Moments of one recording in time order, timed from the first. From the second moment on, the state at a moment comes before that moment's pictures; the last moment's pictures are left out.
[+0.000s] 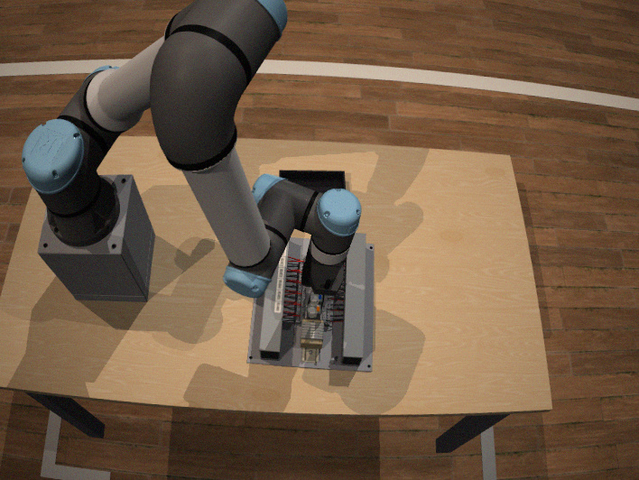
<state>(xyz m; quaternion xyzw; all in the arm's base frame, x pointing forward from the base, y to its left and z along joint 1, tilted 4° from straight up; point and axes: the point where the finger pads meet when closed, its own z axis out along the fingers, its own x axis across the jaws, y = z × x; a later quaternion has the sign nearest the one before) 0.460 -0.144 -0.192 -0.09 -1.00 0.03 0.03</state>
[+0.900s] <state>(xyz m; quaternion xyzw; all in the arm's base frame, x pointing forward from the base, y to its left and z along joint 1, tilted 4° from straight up) 0.461 -0.144 -0.191 -0.09 -0.99 0.03 0.05</state>
